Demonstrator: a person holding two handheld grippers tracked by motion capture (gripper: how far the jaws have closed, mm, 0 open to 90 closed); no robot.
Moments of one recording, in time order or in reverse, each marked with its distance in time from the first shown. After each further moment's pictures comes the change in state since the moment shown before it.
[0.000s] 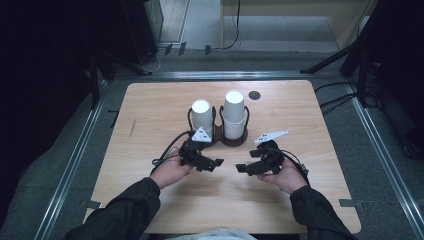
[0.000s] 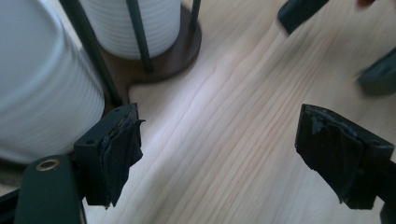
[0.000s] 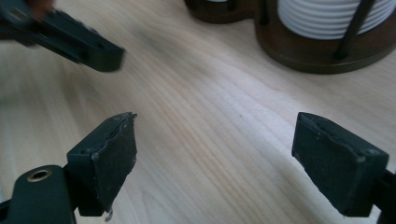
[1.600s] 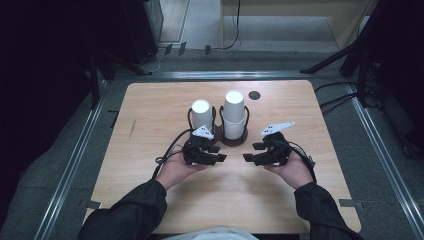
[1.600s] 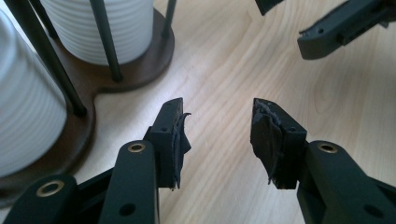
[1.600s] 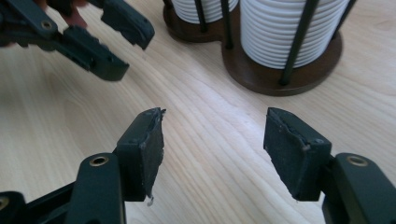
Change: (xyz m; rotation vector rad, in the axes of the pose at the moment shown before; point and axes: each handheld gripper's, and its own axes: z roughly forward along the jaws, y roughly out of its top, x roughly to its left) left arm -0.002 0.004 0.007 -0.006 -0.083 -0.048; right arm -0.009 0.017 -0.023 -0.007 -0.077 -0.087
